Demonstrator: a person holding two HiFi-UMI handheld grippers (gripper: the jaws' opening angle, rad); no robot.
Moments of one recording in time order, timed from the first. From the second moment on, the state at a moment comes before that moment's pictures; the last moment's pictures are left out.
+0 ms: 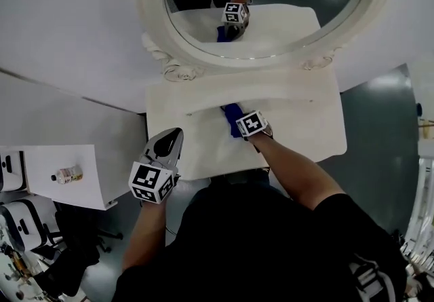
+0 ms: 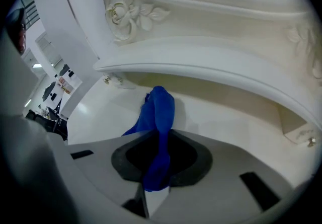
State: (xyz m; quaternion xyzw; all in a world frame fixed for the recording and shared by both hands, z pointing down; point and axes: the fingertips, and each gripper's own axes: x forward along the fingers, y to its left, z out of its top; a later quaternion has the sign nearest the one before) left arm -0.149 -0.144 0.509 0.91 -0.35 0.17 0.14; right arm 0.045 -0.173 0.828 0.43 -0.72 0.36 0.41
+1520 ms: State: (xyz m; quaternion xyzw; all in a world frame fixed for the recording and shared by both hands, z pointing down) left arm 0.108 -0.156 0.515 0.94 -0.25 0.19 0.13; right arm 0.533 -0.078 0.825 0.63 -0.54 0.41 0.38
